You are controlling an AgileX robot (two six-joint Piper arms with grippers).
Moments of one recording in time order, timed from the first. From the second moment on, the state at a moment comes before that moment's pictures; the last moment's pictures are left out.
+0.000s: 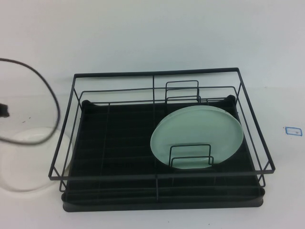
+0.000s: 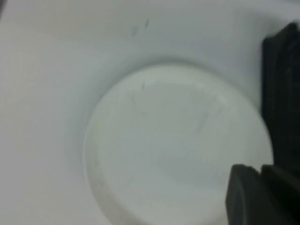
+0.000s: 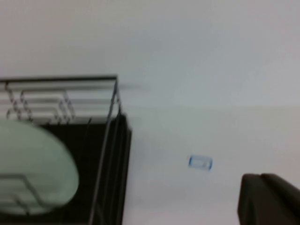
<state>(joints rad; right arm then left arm) 0.07 0.44 -0.51 -0.05 0.49 0.10 0.29 1.45 -1.06 -0.46 0.68 0.33</state>
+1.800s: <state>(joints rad) 0.07 0.45 -0.48 0.23 0.76 -0.19 0.33 1.92 -1.20 -0.13 0.59 0.30</state>
